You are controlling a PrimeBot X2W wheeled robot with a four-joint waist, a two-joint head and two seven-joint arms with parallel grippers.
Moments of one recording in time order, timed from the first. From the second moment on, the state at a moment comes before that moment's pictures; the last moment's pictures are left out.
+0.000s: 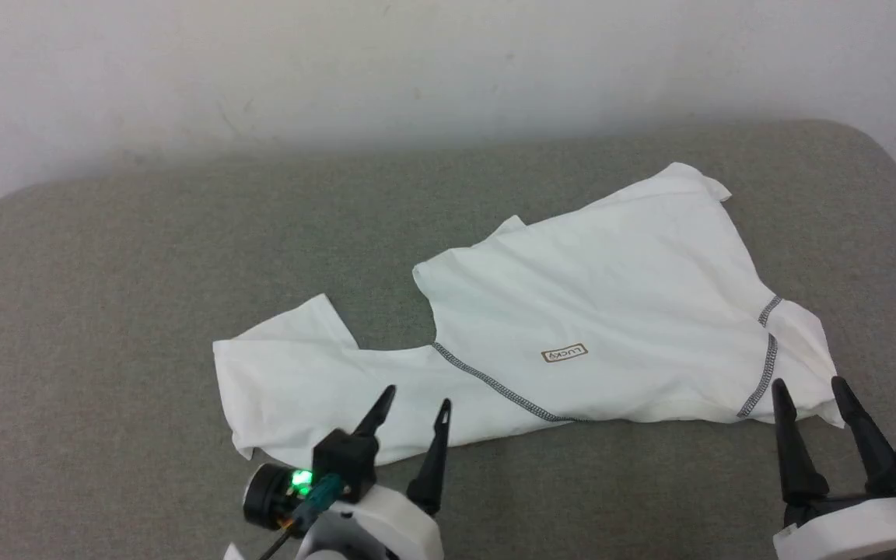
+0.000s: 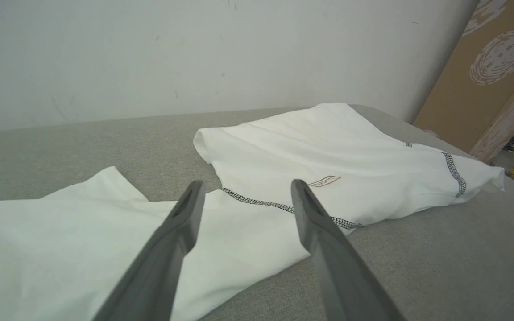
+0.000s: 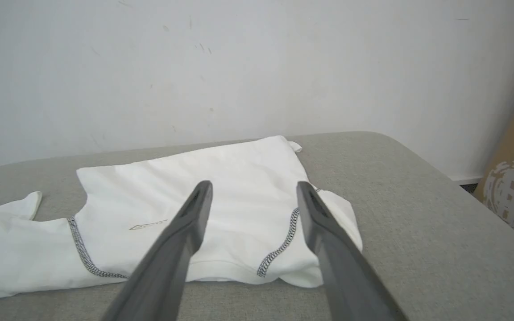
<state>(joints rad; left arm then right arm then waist) -0.07 0.05 -0.36 0.26 -0.19 0.03 -0.21 0.11 -0.15 -0.08 0.07 0.24 0.13 -0.20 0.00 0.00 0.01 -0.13</state>
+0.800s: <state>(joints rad) -0.61 0.03 -0.78 0.75 -0.12 -0.12 0.44 0.13 -0.09 -0.04 -0.14 0.22 0.13 -0.13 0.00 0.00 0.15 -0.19</state>
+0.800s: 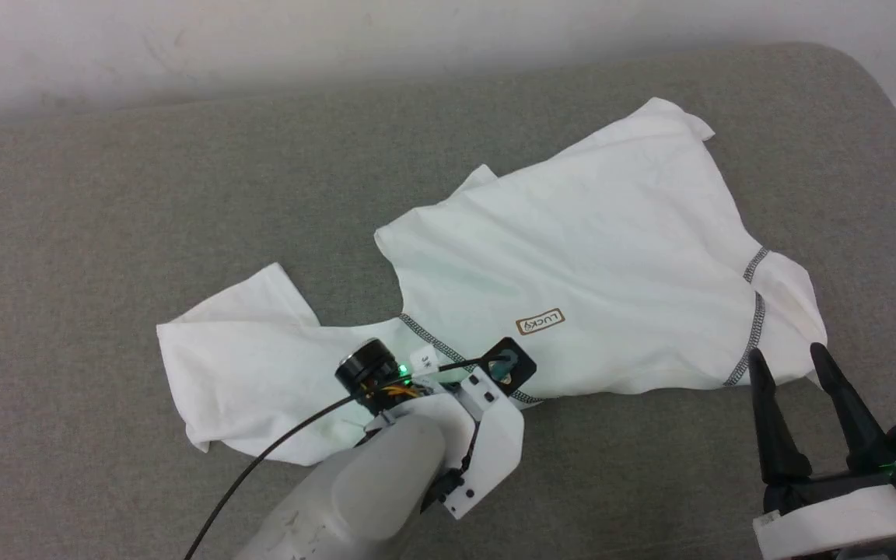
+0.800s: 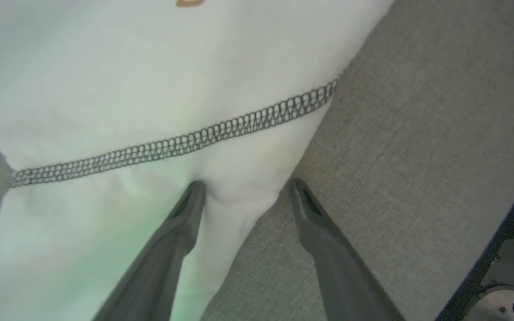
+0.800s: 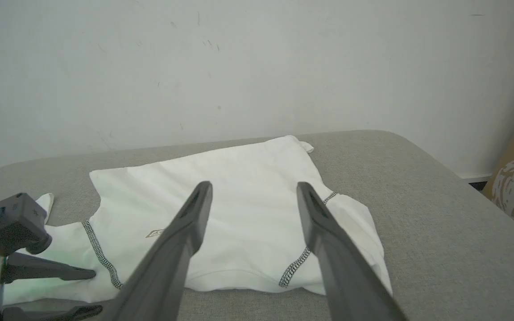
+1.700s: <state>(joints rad) -0.43 0.21 -0.66 0.45 -0.38 0.10 0.20 0.08 -0.25 0.03 0.01 0.32 0.13 0.19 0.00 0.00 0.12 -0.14</state>
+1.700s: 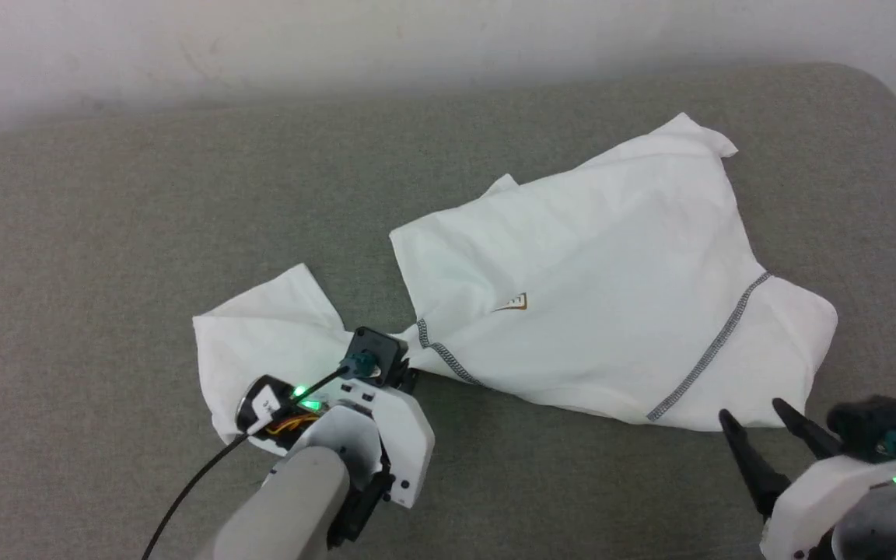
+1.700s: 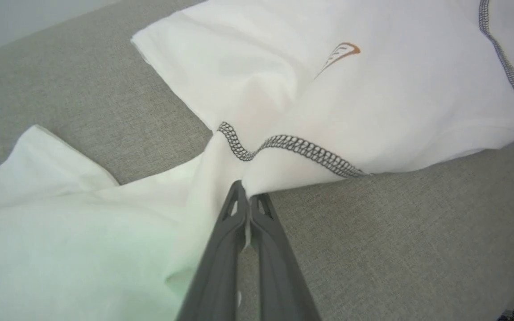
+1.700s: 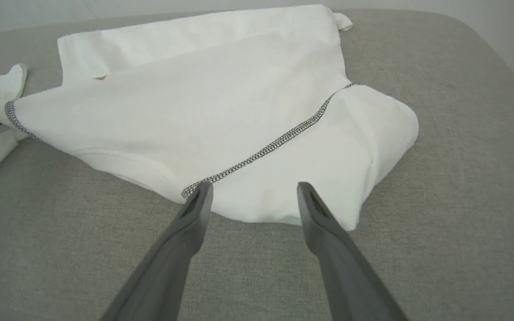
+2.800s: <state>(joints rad) -0.38 0.24 -0.65 0.26 -0.41 0.15 0.17 -0.42 -0.58 0.68 0.37 0.75 0.13 0.54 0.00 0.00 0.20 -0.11</state>
